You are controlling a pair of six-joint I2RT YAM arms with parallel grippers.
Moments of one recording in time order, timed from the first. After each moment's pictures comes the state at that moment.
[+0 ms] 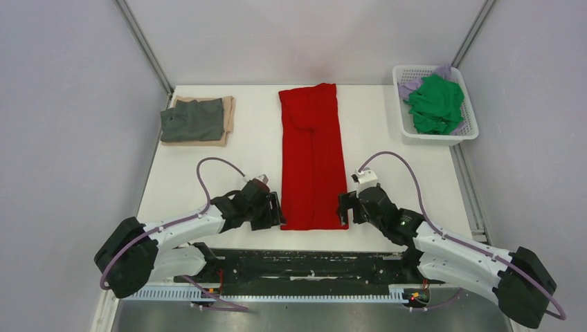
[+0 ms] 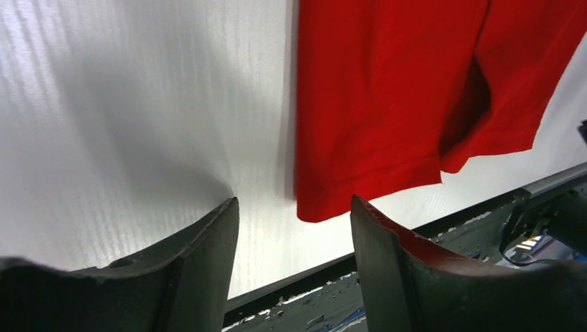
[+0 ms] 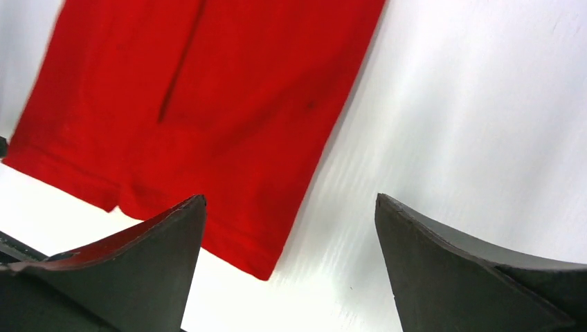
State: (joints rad) left arm -0.79 1.15 0.48 -0.32 0.04 -0.92; right arm 0.85 0.86 0.36 -0.18 0.28 0.42
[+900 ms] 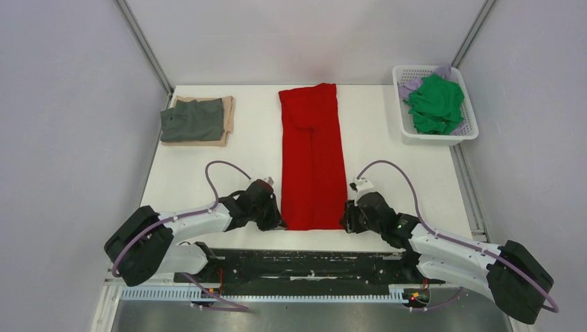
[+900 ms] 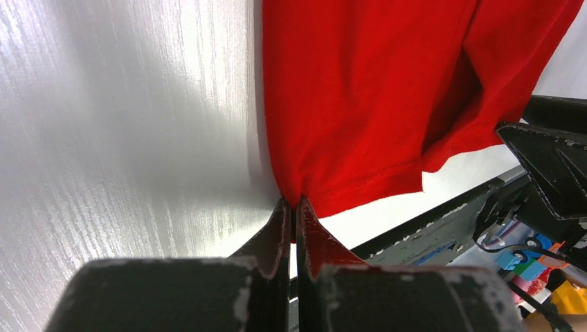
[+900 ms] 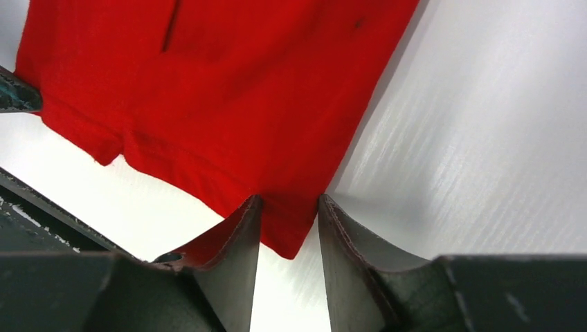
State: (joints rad) left arm -0.79 1.27 0.45 -0.15 0.16 -0.98; right arm 0.82 0.92 0.25 -0.11 0.08 0.52
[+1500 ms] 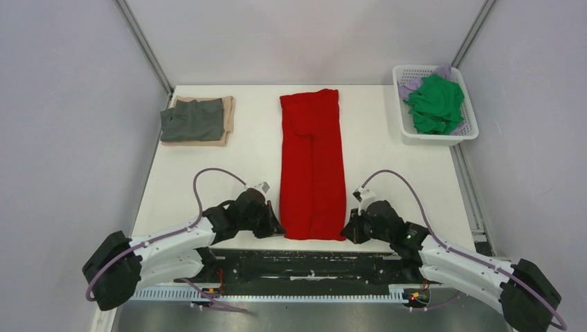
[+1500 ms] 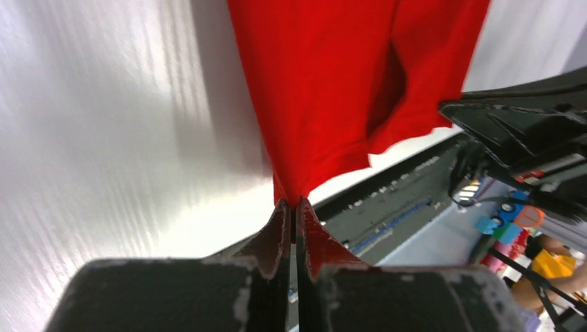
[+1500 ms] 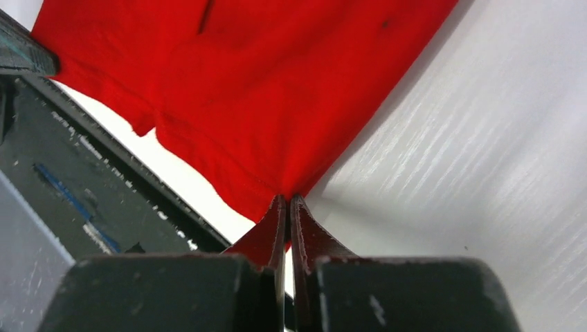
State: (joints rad) left arm -0.85 1.03 0.37 -0.21 0.16 -1.03; right arm 0.83 0.76 0.14 -0.08 -0.10 0.58
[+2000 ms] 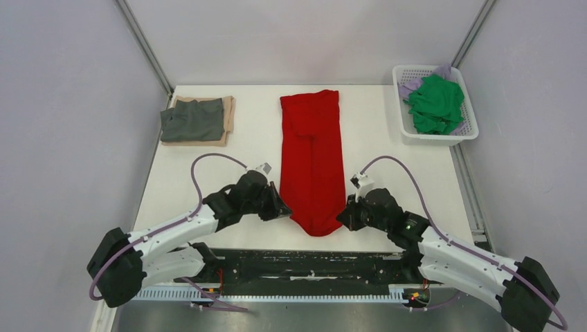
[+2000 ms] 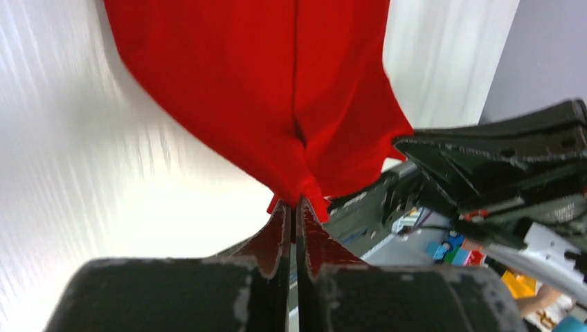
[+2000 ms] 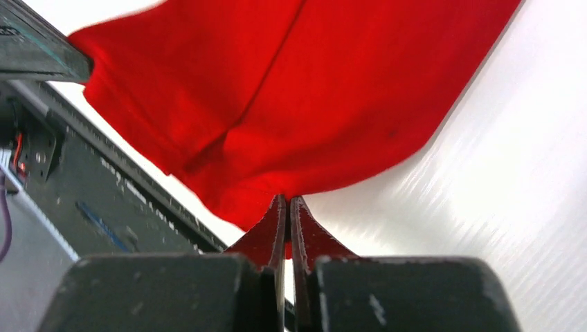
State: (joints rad) left arm -0.82 1.03 0.53 -0.25 0.15 -1.05; right arm 0.82 0.75 0.27 -0.14 -0.08 0.53
